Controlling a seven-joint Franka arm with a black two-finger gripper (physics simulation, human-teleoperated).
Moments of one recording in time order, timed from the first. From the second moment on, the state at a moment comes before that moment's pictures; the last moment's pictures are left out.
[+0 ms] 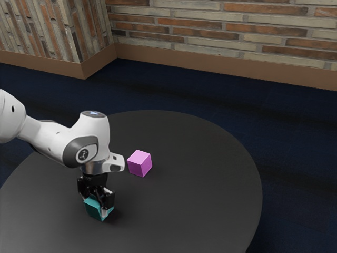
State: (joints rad) arm 0.33 0.12 -0.35 -2.42 0.10 2.24 0.00
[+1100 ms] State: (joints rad) arm 0.30 0.44 -0.34 -1.76 0.11 2.14 0.07
